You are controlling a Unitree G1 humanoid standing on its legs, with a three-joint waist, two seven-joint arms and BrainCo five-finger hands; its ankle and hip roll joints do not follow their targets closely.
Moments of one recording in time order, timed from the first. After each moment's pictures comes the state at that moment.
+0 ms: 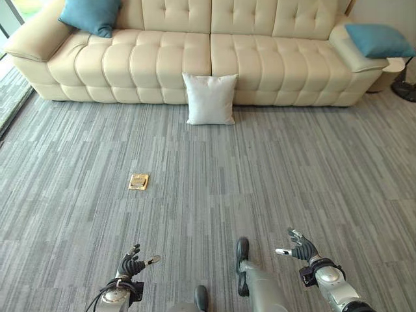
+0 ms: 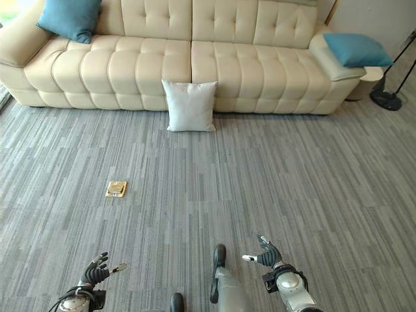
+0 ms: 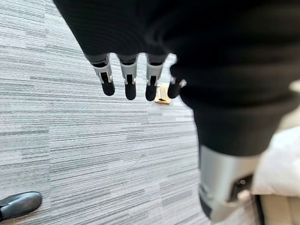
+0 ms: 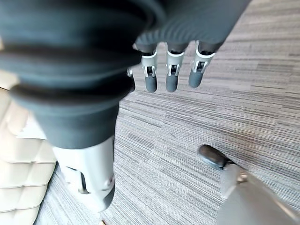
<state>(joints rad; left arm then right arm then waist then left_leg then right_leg) 0.04 0.36 -0.12 0.91 -0.22 -0.19 0.10 -0.05 -0.38 0.30 0.78 0.14 -0.12 -0.04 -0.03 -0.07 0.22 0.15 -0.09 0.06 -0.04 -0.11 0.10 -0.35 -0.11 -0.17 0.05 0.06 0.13</state>
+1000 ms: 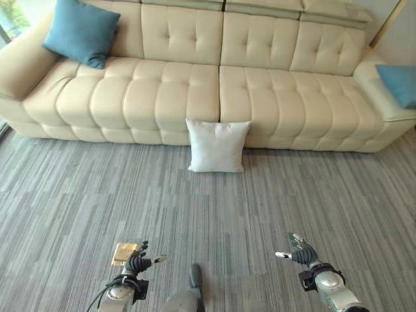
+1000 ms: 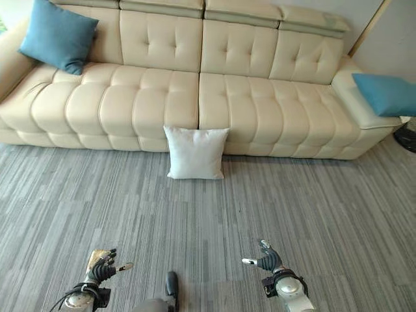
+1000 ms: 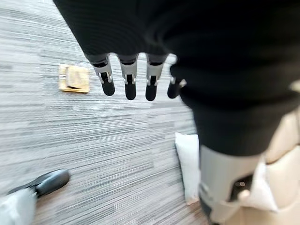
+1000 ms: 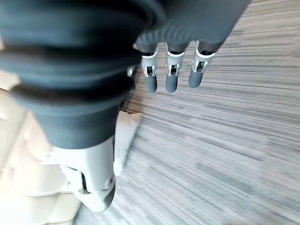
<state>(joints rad) 0.02 0.40 -0.19 0.86 -0.22 -0.19 0.08 -0.04 -0.36 0.30 0.71 0.14 -0.13 -0.06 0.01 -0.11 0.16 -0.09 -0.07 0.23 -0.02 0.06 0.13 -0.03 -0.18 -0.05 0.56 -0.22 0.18</state>
